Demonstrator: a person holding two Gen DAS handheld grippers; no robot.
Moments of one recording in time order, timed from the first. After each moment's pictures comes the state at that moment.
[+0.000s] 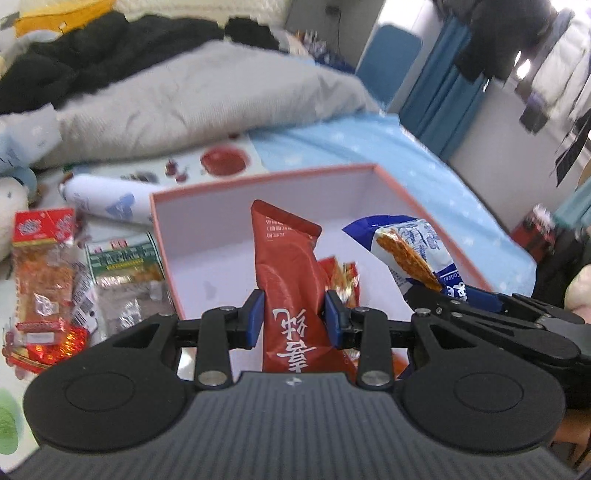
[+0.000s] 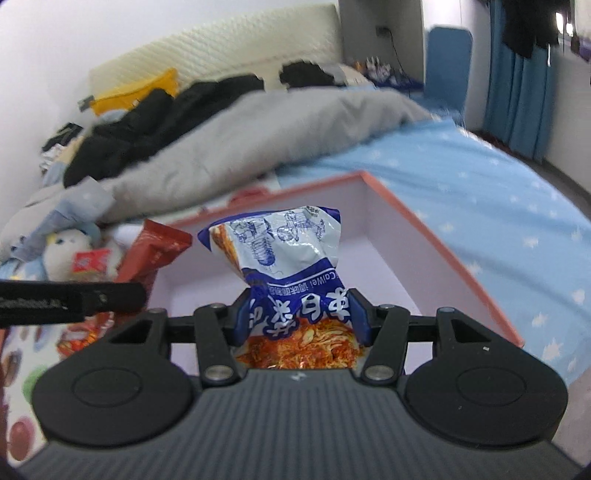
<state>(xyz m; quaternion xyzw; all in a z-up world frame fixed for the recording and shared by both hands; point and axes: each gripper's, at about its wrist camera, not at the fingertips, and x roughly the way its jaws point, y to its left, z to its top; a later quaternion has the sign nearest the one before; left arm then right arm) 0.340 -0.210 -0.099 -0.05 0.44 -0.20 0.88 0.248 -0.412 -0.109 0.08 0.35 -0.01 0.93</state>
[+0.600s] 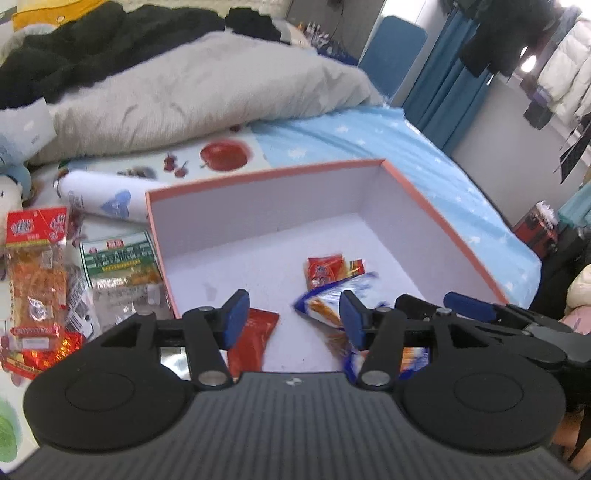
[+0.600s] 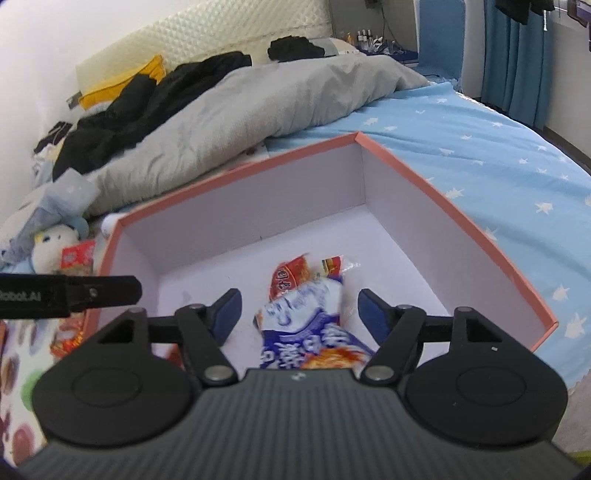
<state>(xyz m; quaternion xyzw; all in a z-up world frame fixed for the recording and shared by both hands) 0.353 -0.207 -0.100 -0.05 0.43 -0.20 0.88 0.262 -0.418 -0.123 0.11 0.36 -0.01 0.93</state>
